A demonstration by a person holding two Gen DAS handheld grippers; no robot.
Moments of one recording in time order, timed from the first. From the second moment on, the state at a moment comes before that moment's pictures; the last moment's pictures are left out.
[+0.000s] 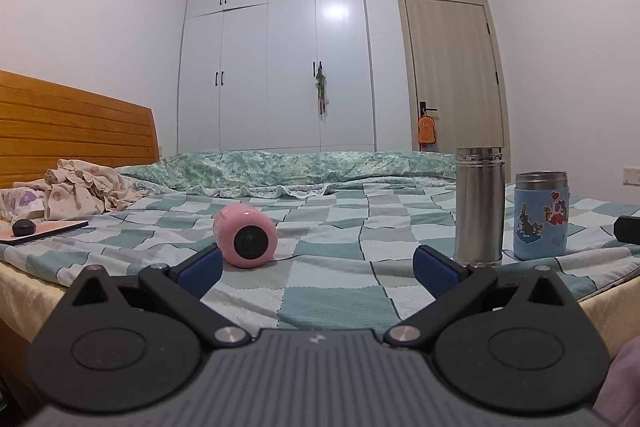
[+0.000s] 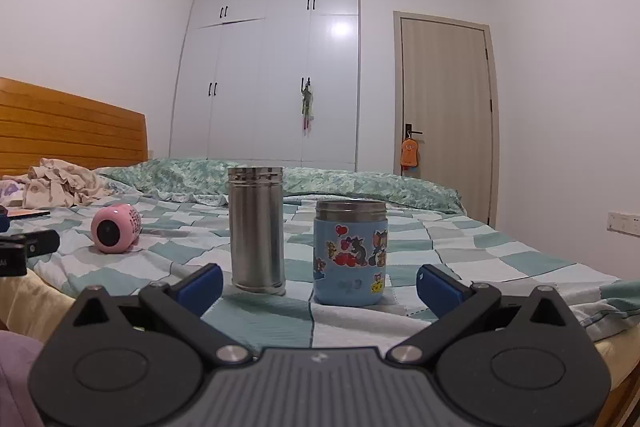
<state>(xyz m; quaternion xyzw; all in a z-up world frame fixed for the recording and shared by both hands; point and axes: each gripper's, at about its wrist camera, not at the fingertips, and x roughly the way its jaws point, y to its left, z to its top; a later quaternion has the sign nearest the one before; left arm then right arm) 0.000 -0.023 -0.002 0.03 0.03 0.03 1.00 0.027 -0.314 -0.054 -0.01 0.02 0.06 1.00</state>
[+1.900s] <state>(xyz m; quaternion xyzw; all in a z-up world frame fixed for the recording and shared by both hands) 0.000 -0.026 -0.001 0.02 0.03 0.03 1.00 0.027 -0.315 -0.055 -0.01 0.03 0.06 1.00</state>
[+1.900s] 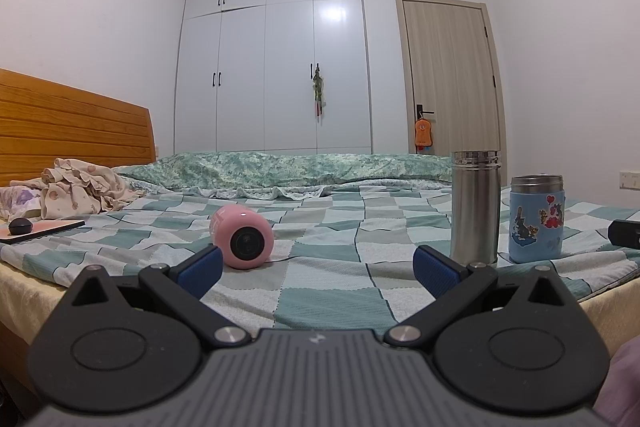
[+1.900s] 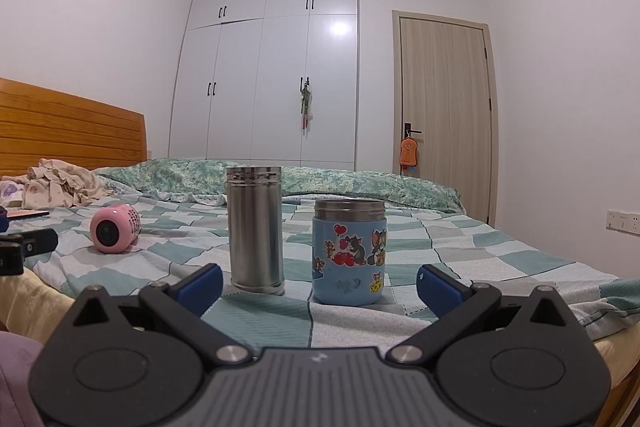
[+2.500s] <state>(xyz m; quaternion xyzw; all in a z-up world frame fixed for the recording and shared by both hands) -0.001 -0.026 0.000 0.02 0.02 0.03 1.00 0.027 -0.315 -0.055 -0.01 0.03 0.06 1.00</state>
